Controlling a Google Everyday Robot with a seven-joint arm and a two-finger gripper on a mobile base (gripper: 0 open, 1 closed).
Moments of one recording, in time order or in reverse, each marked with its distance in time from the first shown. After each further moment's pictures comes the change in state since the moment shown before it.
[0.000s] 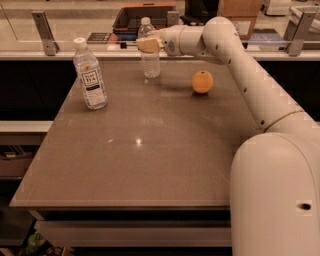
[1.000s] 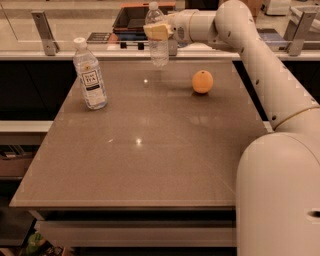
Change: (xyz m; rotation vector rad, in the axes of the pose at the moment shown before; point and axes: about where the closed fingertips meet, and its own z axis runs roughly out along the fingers) arm -0.041 -0.014 -0.036 0.042 -0.015 -0.066
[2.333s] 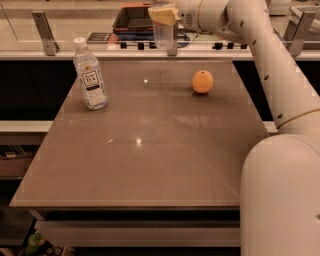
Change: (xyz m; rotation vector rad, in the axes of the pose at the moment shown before) arm -0.049 -0.011 -0.025 0.021 -0.106 -0.109
